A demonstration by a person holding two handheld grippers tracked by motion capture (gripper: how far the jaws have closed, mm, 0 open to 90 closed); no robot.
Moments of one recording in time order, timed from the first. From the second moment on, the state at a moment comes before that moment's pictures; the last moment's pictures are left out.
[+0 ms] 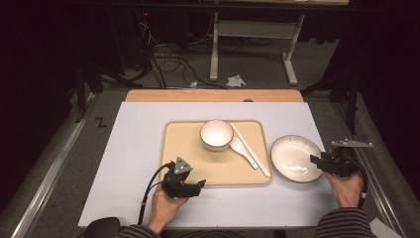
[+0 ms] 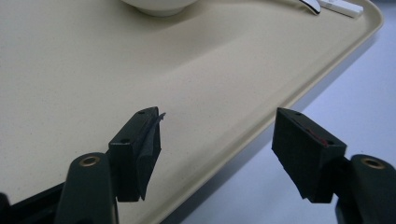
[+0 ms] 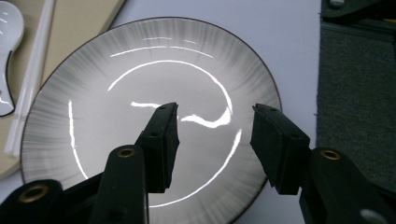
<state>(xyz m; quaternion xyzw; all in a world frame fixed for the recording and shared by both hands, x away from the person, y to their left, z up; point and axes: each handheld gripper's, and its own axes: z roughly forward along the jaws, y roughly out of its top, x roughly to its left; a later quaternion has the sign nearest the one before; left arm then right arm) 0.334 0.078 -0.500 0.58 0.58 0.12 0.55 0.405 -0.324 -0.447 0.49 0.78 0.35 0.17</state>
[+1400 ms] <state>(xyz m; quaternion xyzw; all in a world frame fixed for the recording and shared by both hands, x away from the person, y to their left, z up) 0.334 0.074 -0.502 0.60 0.57 0.15 0.54 0.421 -0.393 -0.474 0.59 0.74 0.27 0.18</state>
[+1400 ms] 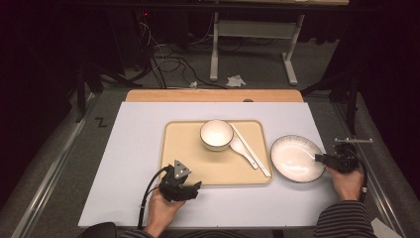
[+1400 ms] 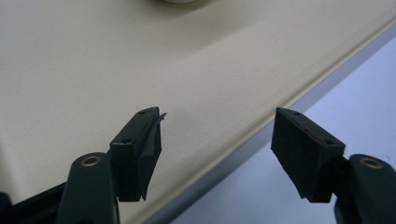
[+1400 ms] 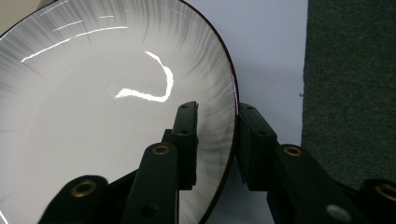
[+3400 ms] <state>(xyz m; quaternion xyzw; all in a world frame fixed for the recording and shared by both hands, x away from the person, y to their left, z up) 0.324 0.088 -0.504 0.58 0.59 0.18 0.53 0.447 -0.409 -0.467 0.59 0.72 0.35 0.11</state>
